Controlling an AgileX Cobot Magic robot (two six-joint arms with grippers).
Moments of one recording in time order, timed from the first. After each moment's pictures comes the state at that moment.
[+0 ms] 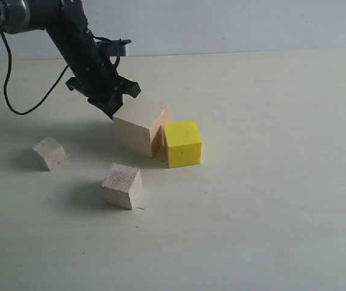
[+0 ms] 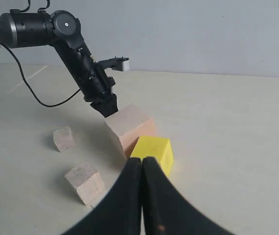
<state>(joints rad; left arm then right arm) -0.35 2.35 -1.94 -0.34 1.21 0.32 0.02 0.47 -0.43 1.01 0.70 -0.84</state>
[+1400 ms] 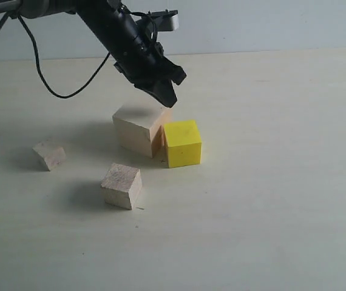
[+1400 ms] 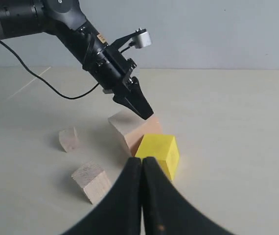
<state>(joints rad) -0.49 2.27 -1.94 -0.52 1.13 0.49 0.02 0.47 -0.43 1.01 0.71 -0.80</state>
